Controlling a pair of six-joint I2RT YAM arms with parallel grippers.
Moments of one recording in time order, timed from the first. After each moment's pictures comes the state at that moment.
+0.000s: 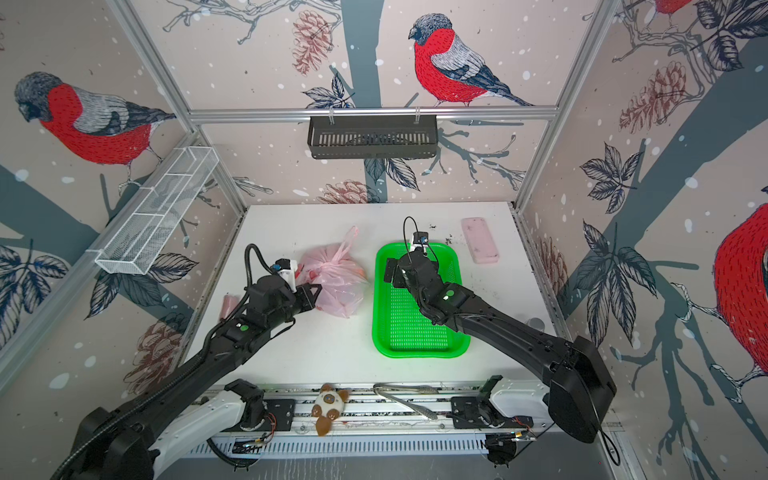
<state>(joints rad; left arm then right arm) -0.46 0.92 0.48 -0.06 0.13 -0.72 0.82 1.28 0.93 -0.18 0.41 0.57</state>
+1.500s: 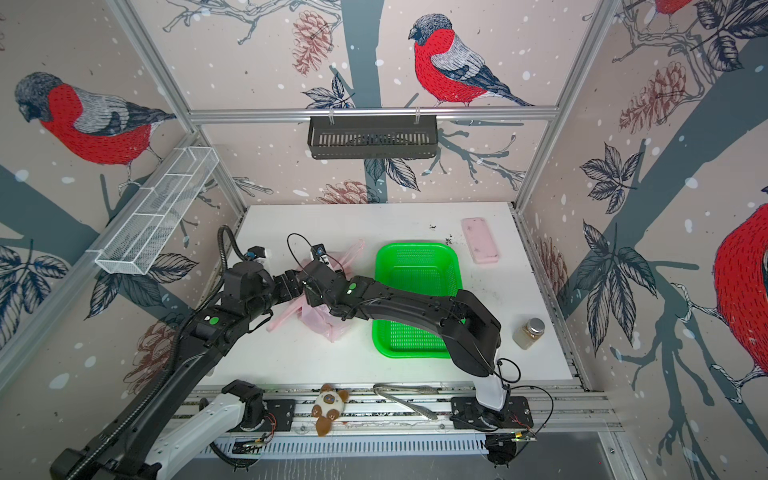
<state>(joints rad) -0.33 0.84 0.76 -0.50 0.01 -0.57 1.15 1.93 1.57 -0.35 0.31 0.55</state>
